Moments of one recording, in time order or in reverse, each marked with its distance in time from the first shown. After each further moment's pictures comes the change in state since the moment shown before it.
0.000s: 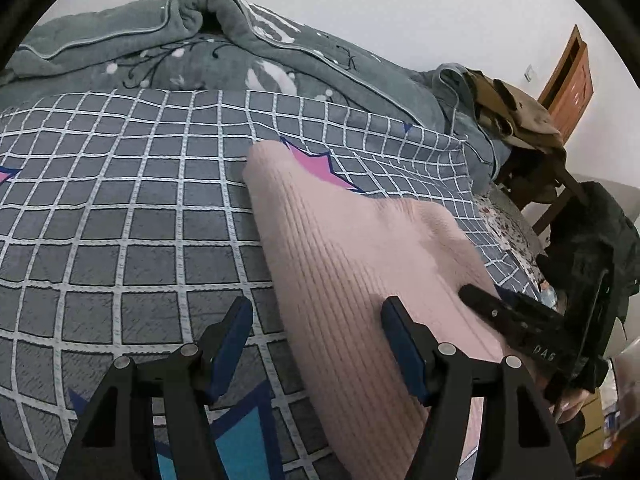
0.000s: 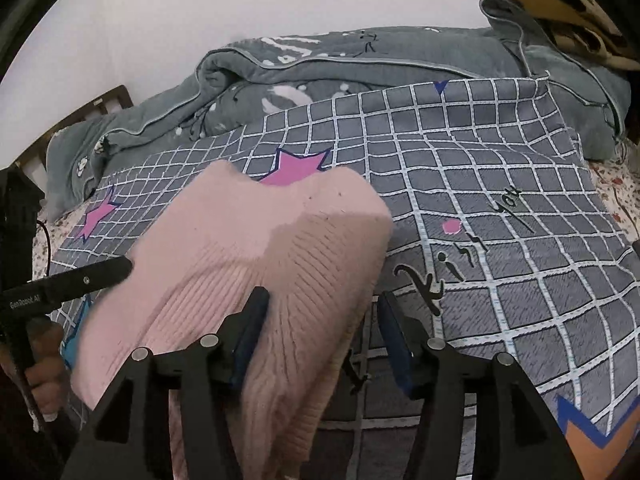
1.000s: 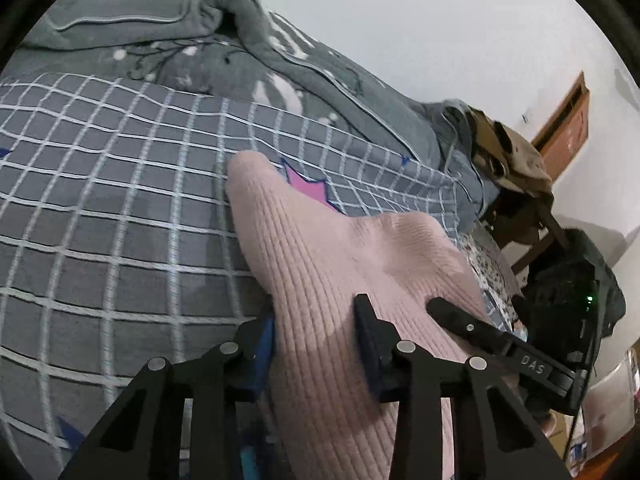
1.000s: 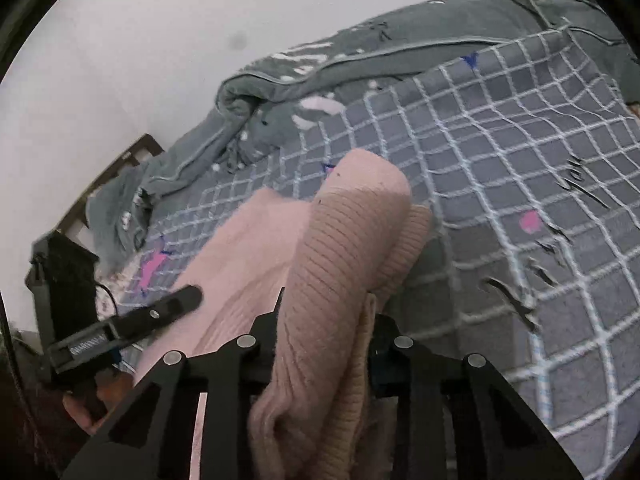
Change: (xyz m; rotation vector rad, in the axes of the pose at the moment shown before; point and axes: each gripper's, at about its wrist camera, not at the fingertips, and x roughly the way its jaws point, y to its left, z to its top) left arm -0.003 0.028 0.024 -0.138 -0.058 -0.092; right arm 0.024 0.015 0.026 0.206 -0.008 0.250
